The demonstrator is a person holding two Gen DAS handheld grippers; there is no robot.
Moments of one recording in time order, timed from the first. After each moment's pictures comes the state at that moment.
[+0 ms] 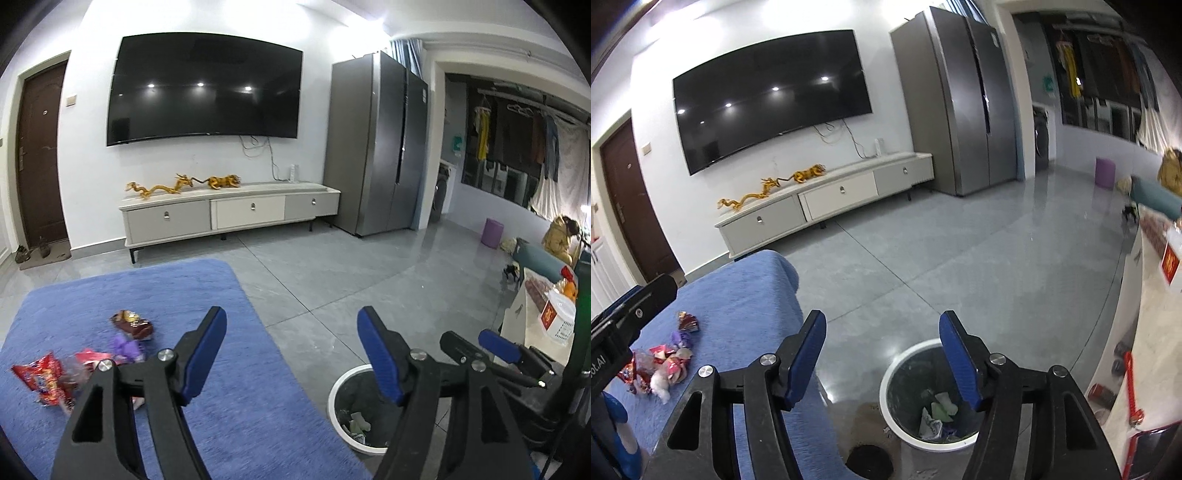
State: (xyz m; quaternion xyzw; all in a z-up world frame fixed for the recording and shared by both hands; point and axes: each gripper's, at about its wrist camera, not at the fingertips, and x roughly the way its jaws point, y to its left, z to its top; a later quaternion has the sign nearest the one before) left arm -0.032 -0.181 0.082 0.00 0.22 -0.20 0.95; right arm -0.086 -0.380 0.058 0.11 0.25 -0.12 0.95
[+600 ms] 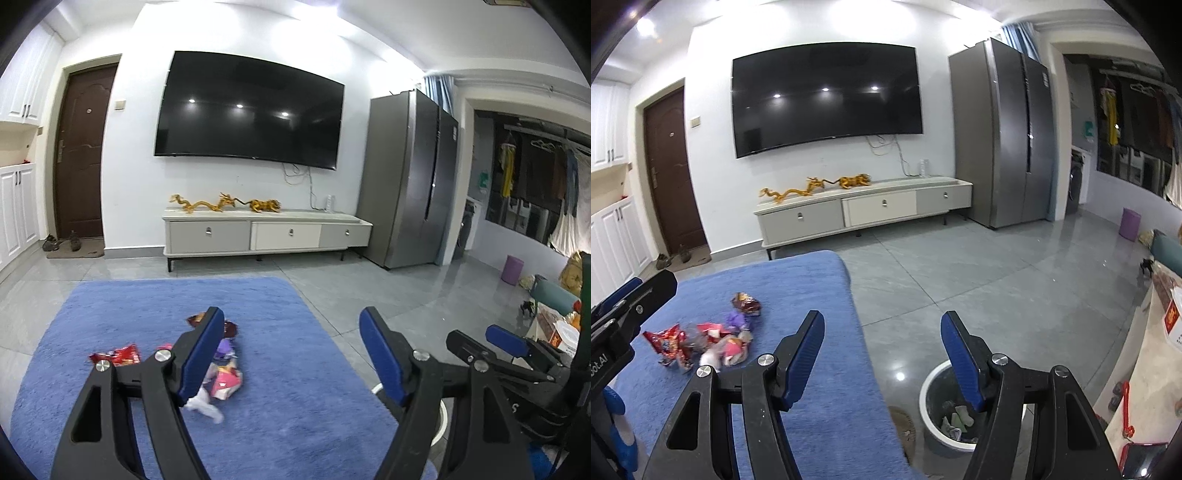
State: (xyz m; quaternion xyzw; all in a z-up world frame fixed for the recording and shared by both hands) left arm -0.079 -0.064 0.103 -0.04 0.18 -0.14 0.97; right arm -0.100 -0.275 0.086 0.04 0.23 -0.06 0.97
